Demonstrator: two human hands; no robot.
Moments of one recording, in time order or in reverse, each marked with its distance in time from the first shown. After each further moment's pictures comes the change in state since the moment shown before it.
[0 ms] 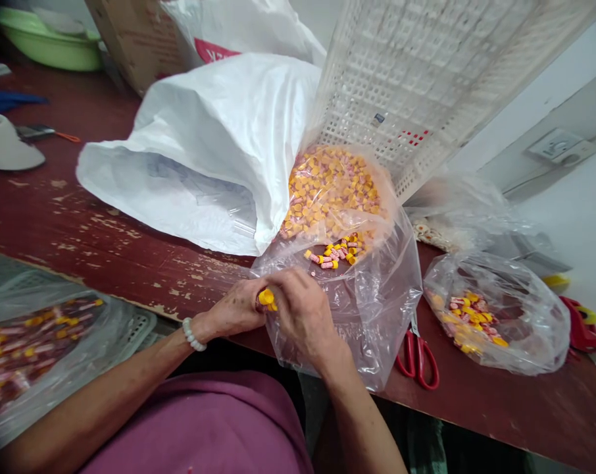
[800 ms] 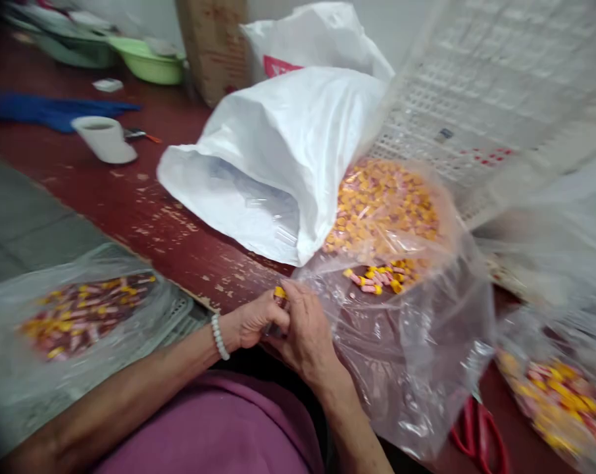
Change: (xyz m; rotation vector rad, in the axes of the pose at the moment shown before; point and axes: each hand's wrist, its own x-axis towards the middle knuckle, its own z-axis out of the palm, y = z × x) left_hand -0.014 0.001 -0.007 -1.113 -0.046 -0.398; right_hand -0.011 -0.001 0.068 -0.037 -0.126 -0.127
